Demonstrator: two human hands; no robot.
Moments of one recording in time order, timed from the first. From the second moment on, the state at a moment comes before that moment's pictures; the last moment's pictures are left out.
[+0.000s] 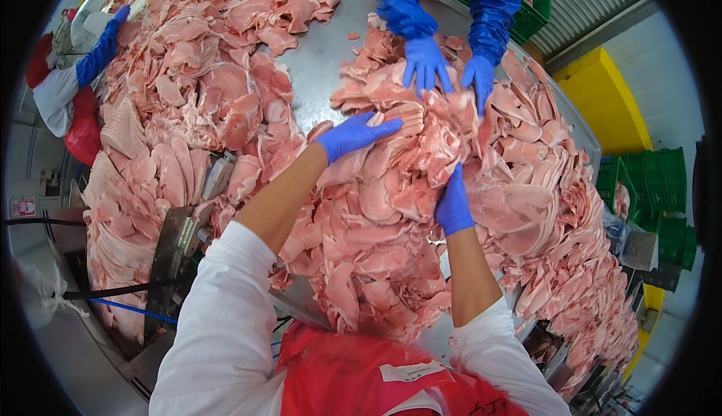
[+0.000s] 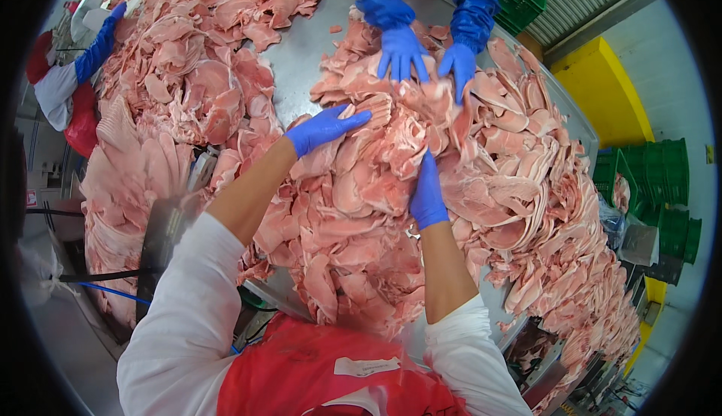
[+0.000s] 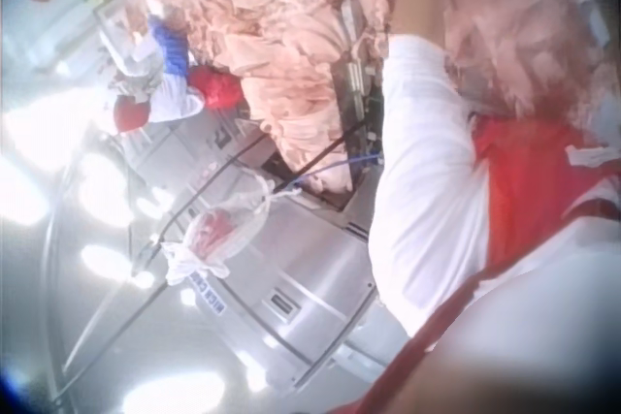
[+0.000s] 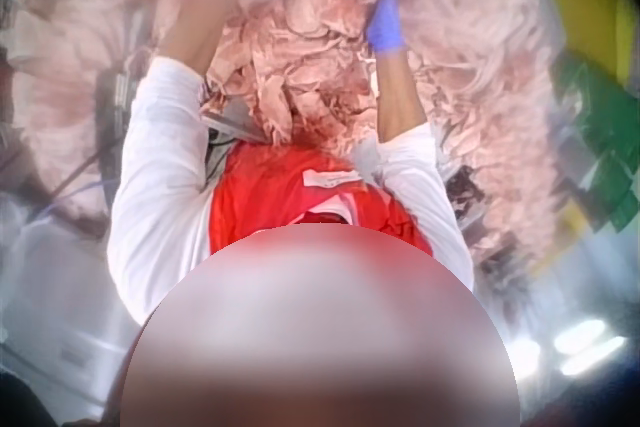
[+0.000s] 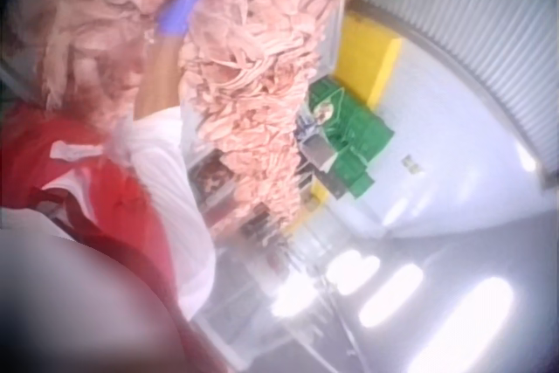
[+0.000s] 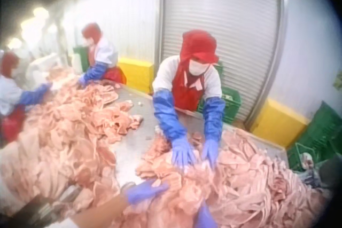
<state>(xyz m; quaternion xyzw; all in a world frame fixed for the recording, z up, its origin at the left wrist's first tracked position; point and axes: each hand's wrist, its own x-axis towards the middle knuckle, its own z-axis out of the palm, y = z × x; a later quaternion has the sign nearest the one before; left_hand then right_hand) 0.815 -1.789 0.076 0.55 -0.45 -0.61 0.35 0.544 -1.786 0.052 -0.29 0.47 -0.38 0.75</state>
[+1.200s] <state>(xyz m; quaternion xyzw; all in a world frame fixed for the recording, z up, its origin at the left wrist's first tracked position) 0.749 -1.698 0.001 0.74 -0.49 -0.31 0.34 0.432 -1.652 0.060 -0.72 0.54 -0.19 0.39</state>
